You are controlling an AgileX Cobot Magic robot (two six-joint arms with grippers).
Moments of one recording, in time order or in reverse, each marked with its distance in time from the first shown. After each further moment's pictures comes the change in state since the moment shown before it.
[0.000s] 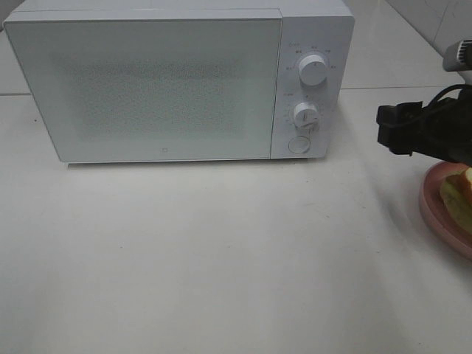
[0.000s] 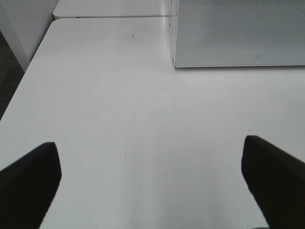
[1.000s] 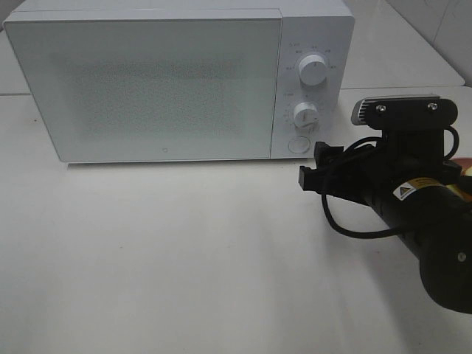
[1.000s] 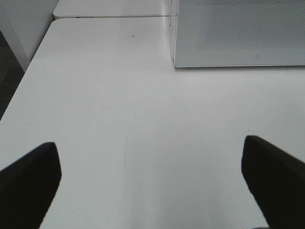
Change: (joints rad) left arm 0.000 0.000 0.000 0.000 0.000 0.000; right arm 0.525 0.269 0.004 0.631 -0.412 -0.165
